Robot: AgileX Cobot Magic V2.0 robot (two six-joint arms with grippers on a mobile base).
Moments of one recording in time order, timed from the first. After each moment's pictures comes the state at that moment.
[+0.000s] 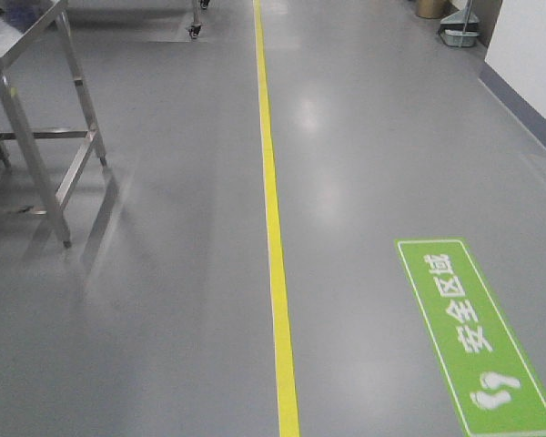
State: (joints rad) left arm -0.11 0.37 -0.42 -0.02 0.46 -0.04; right arm 0.19 0.27 -0.37 0.01 0.36 0.06
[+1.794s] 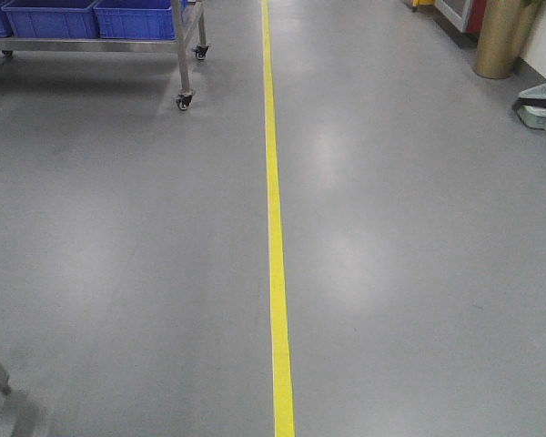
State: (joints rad) left arm -0.11 0.37 -0.42 -0.02 0.46 -0.04; right arm 0.19 0.27 -0.36 0.01 0.36 0.06
